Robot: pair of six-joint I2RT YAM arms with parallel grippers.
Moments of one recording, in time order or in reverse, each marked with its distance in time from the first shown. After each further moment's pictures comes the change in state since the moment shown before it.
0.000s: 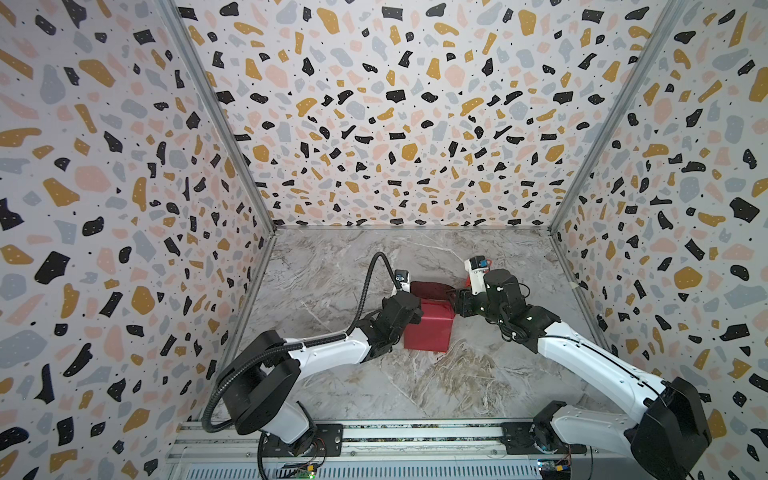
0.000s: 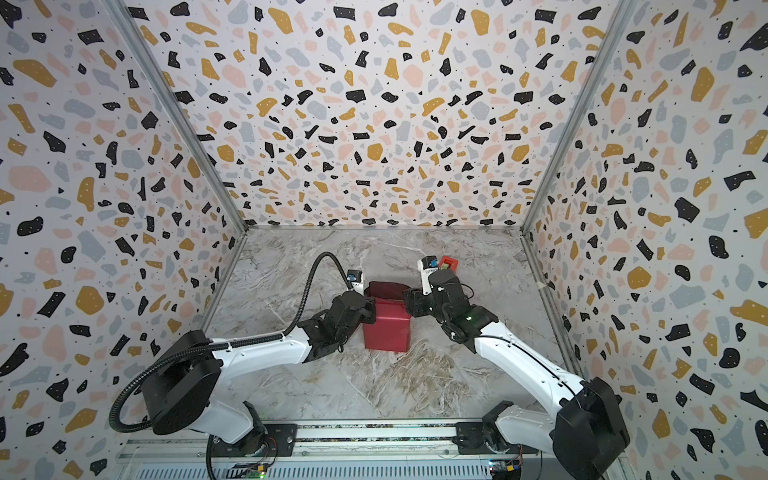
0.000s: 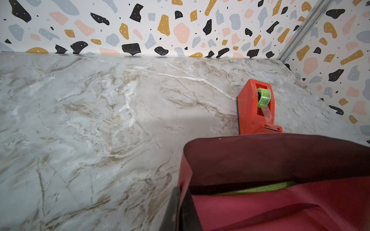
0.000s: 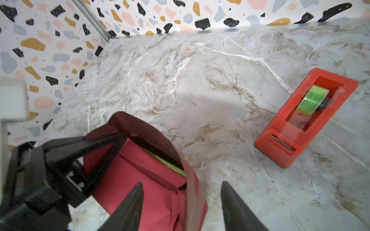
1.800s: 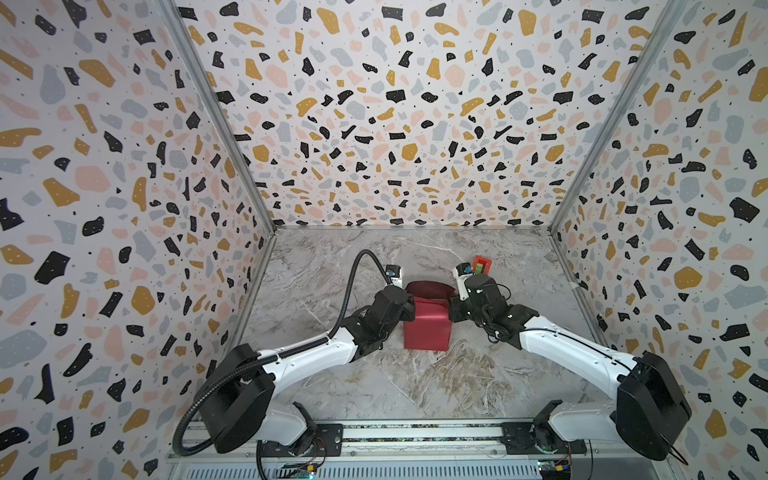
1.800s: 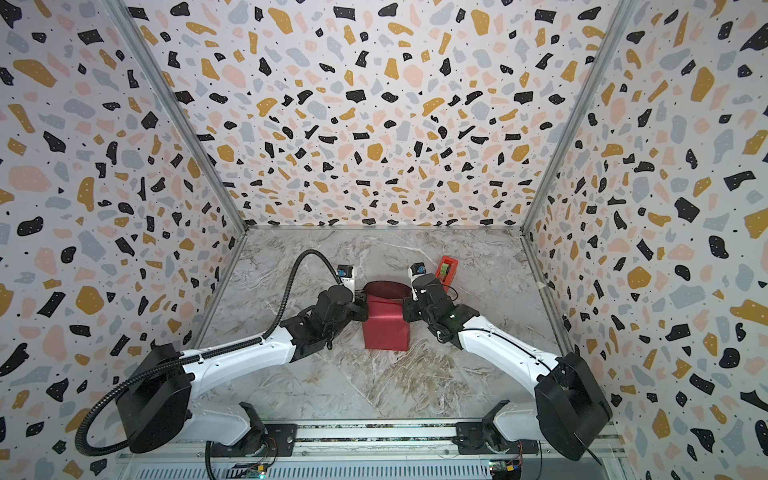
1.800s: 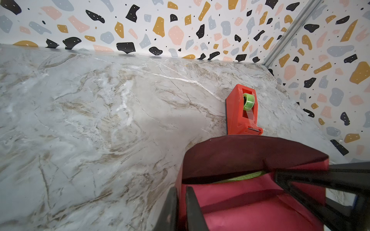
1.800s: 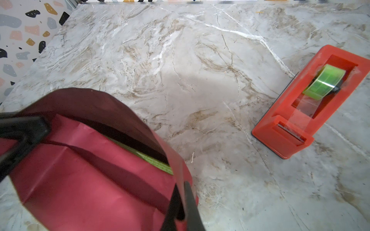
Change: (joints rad) left arm 0.046 -0.123 0.005 -0.115 0.108 -0.013; right arm 0.054 0.115 0.013 0.008 0.124 -0.024
